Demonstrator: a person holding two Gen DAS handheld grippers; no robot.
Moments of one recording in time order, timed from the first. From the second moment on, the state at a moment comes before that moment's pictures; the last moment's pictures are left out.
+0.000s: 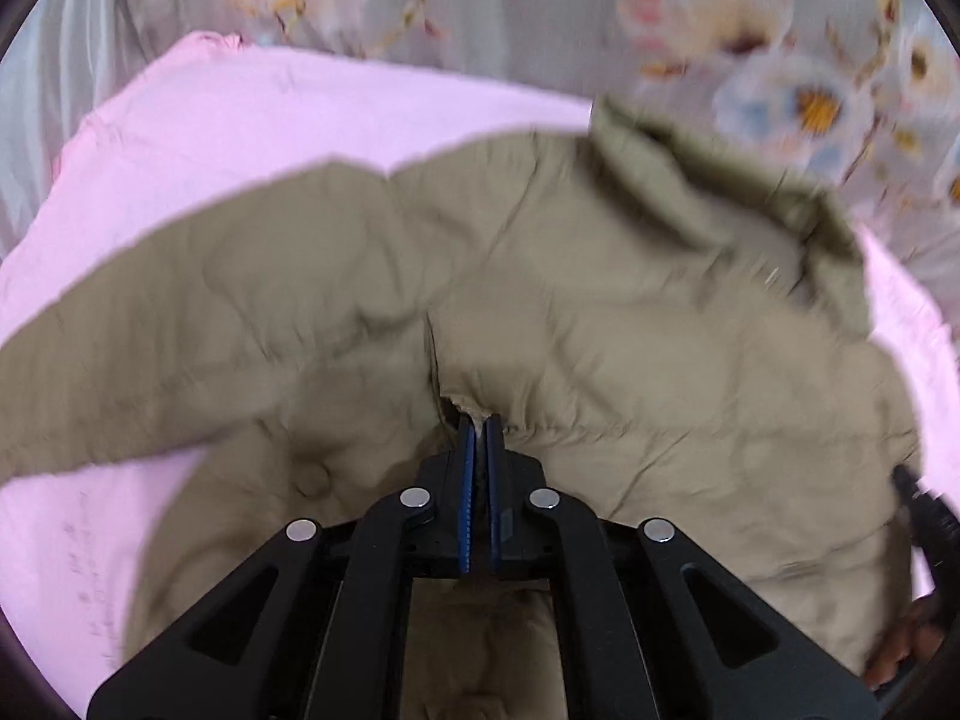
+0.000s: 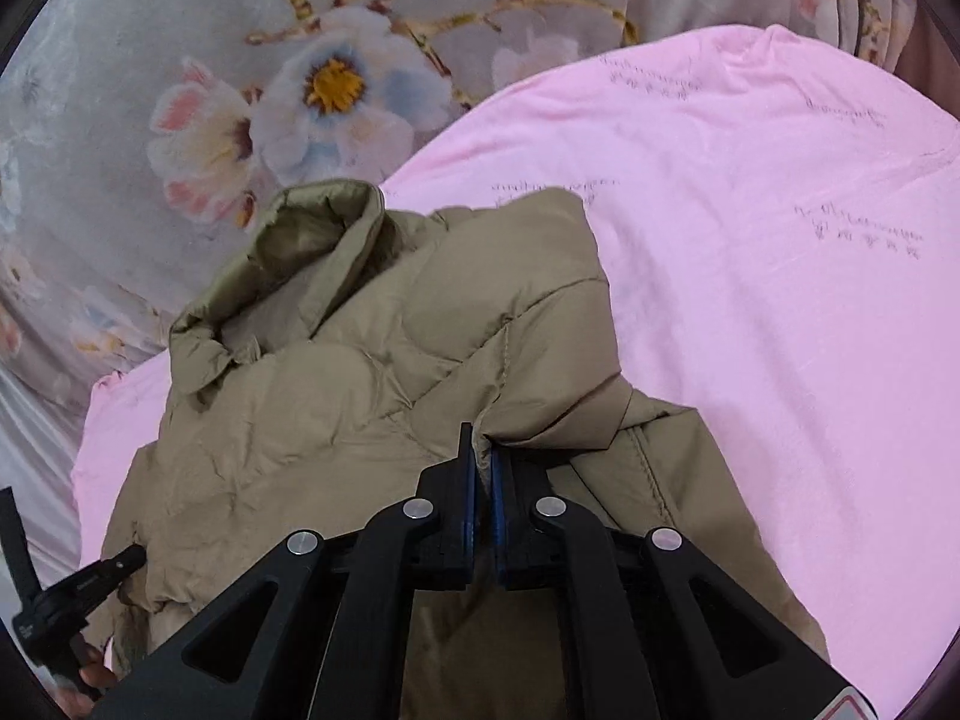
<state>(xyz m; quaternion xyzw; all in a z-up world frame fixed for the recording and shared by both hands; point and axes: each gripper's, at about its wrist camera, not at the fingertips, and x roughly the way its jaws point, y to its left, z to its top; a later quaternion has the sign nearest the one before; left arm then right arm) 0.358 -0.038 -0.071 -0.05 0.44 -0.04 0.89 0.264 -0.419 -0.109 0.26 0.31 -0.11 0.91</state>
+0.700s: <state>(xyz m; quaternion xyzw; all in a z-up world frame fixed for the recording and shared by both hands) 0.309 -0.047 0.013 0.02 0.32 0.01 0.95 0.219 -0.383 -0.031 0.16 0.26 -0.14 0.94</state>
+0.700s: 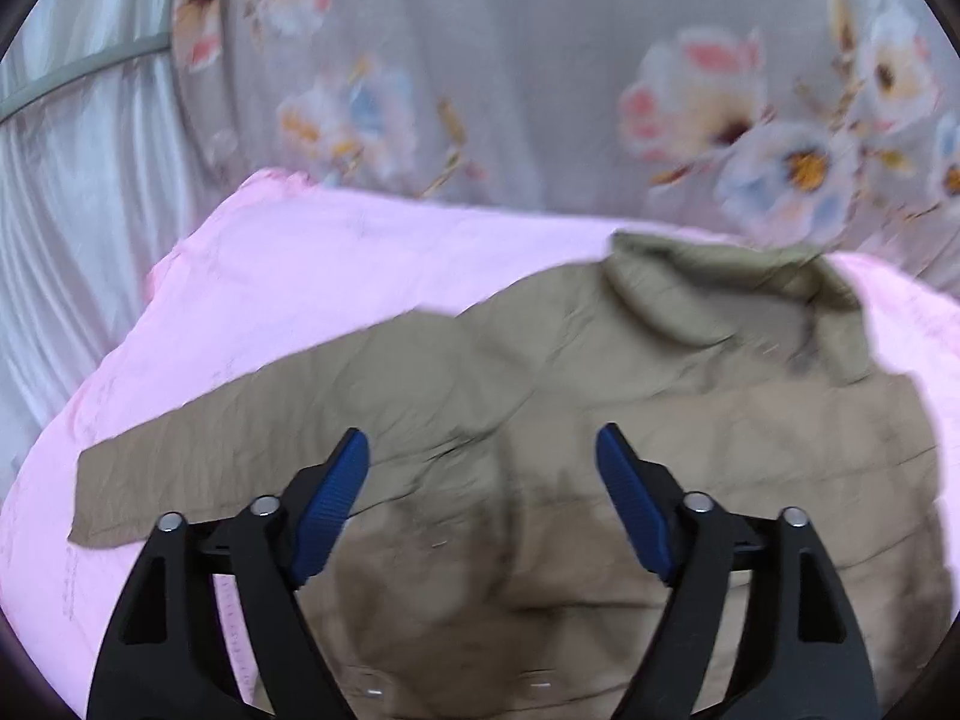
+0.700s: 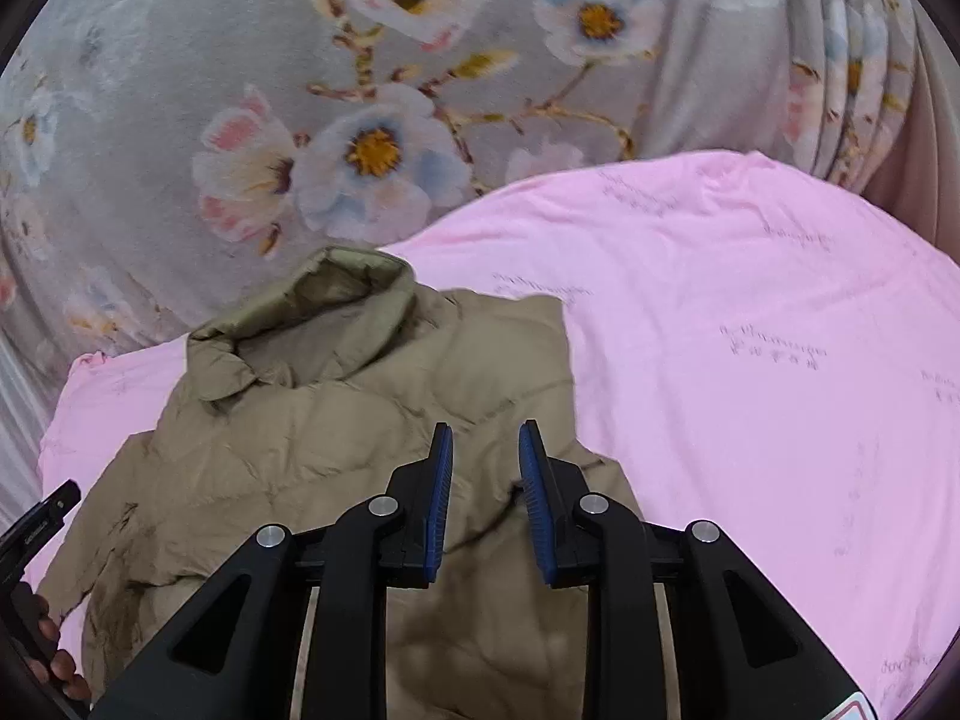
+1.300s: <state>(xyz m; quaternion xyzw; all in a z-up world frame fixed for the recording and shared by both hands) 0.338 -0.120 -0.087 0.04 0.41 -0.04 0.91 0.302 -0.332 -0.106 0.06 0.37 -0.14 0.92</state>
